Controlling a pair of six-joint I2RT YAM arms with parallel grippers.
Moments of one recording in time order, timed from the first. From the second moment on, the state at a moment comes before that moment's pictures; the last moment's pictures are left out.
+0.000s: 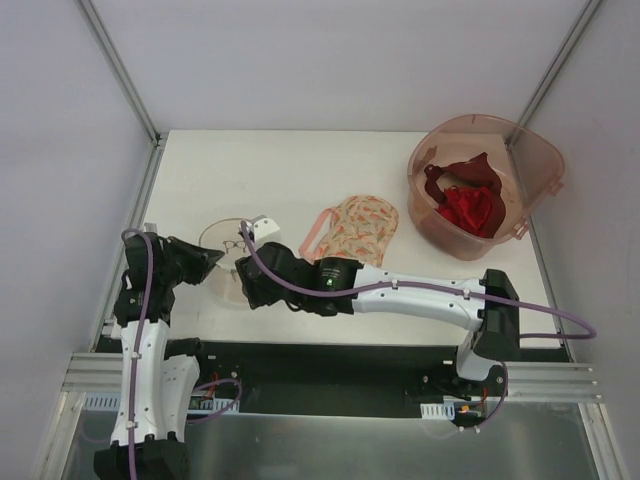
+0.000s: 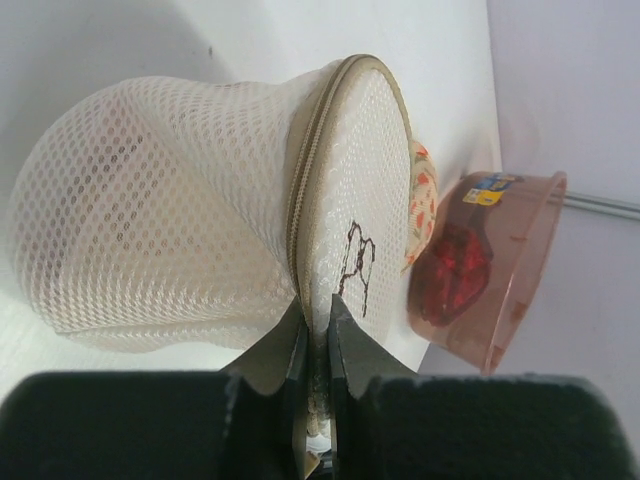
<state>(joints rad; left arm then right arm) 0.20 0.60 0.59 -0.61 0.43 -1.05 1.39 1.72 1.58 -0.53 0.35 0.61</state>
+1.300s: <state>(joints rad) -0.06 0.88 0.86 -0.74 0.28 -1.24 1.29 1.55 1.34 -0.37 0.48 0.57</state>
